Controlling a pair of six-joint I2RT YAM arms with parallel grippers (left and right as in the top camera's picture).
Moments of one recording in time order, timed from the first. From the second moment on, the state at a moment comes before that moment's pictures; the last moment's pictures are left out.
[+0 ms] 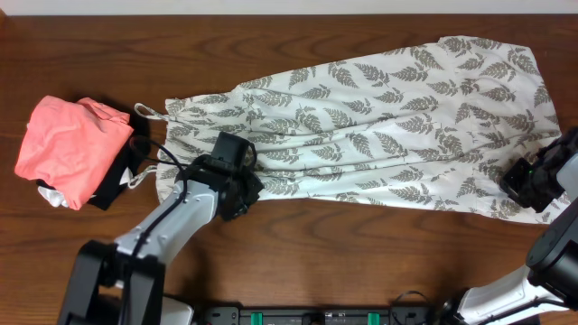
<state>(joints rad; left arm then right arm) -0.34 1.51 0.74 -0.50 0.17 -1.02 -0.63 1.86 1.06 -0.66 -0.07 0.21</state>
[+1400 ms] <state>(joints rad) -0.34 1.63 0.75 -0.26 -0.09 -0.92 -0.63 1.86 1.06 -0.66 -0.07 0.21</state>
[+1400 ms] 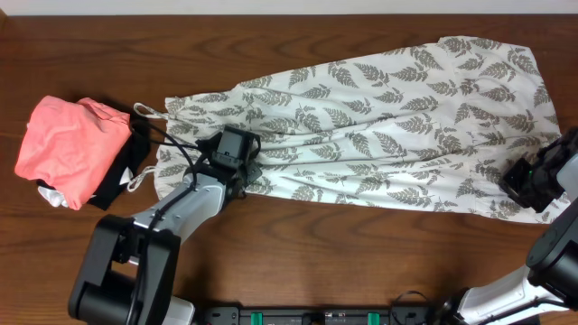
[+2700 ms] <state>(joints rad) -0.34 1.65 0.77 -0.26 -0.11 -0.92 -0.07 1.61 0.97 -0.70 -0.29 -0.02</state>
